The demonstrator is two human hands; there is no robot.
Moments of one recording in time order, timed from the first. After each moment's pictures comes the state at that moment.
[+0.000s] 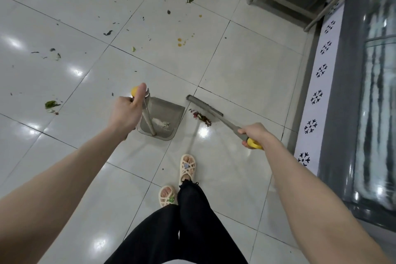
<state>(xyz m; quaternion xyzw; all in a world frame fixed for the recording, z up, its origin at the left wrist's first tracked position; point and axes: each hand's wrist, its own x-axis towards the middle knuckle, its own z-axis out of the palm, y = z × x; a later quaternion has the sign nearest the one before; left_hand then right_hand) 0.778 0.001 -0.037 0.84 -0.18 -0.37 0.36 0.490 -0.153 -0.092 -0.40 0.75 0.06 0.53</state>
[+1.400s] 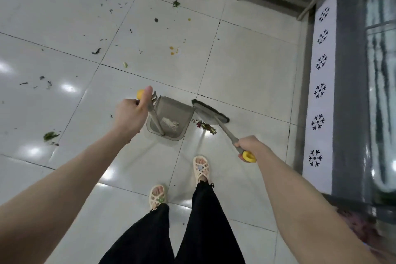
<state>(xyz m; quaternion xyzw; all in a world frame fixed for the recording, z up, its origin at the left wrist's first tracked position) 0.859 -0.105 -0.047 0.84 -0.25 -0.38 0.28 0.558 -0.195 -0.125 -0.32 0.77 0.10 0.54</state>
